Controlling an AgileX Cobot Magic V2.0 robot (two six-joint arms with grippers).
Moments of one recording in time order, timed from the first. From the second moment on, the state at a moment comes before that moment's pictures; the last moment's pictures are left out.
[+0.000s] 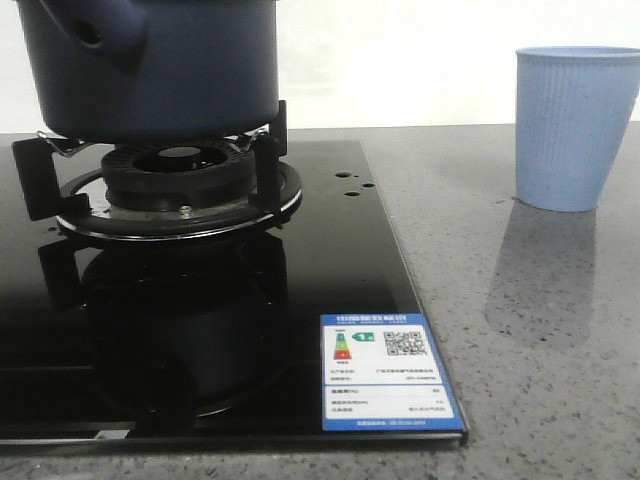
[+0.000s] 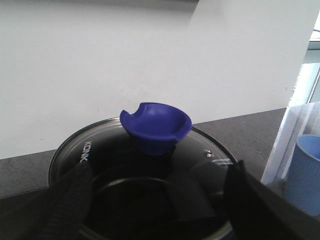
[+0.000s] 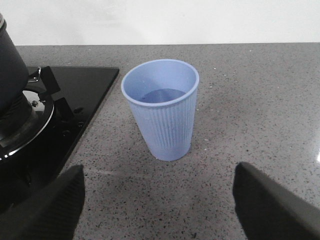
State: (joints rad) left arm -0.53 0.95 -0.70 -0.40 -0.09 0.28; right arm 0.11 0.48 -0.55 0.23 0.47 -0.12
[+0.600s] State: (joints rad) left arm -0.52 1.28 -0.91 -0.36 -0.11 0.29; right arm 0.11 0.48 -0.55 0.23 0.47 -0.12
